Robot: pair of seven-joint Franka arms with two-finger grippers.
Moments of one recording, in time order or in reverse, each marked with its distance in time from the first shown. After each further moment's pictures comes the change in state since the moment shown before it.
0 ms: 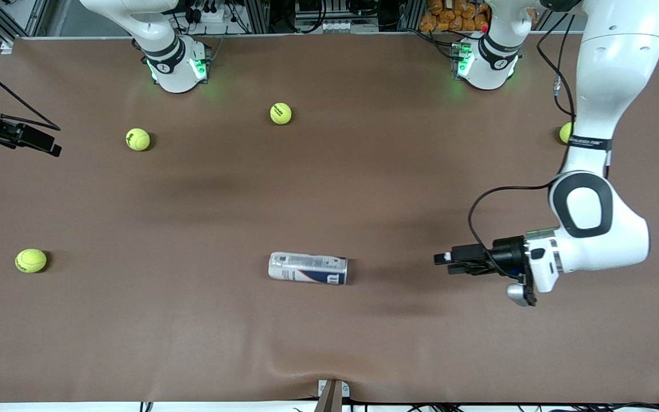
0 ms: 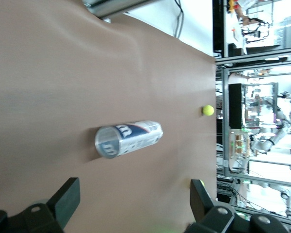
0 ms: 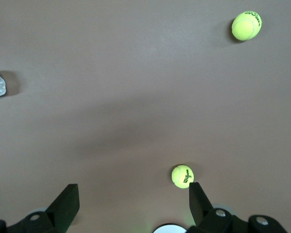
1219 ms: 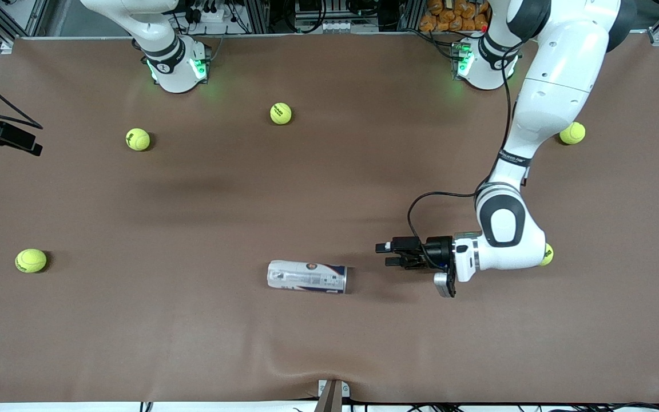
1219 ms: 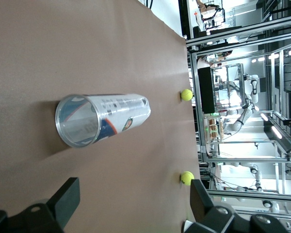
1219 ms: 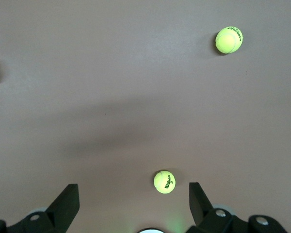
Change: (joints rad) left arm -0.137 0.175 -0.002 -0.021 -0.272 0.059 0.326; right arm -0.032 0.021 -0.010 0.036 -0.039 -0.005 -0.094
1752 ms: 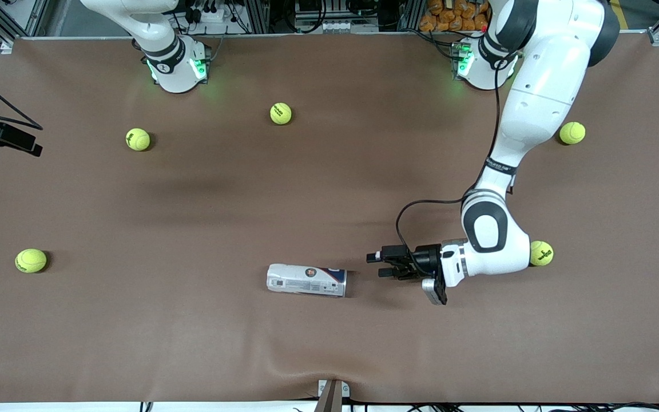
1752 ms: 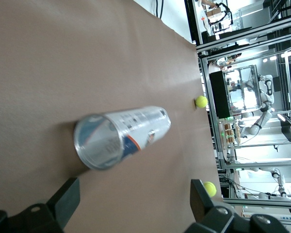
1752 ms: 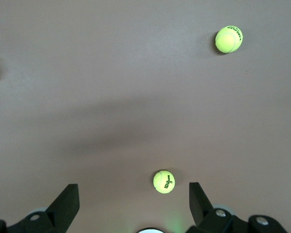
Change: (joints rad) left arm -0.027 0.116 0.001 0.125 0.000 0.078 0.051; right arm -0.002 0.005 0.000 -0.001 0.001 0.003 -0.004
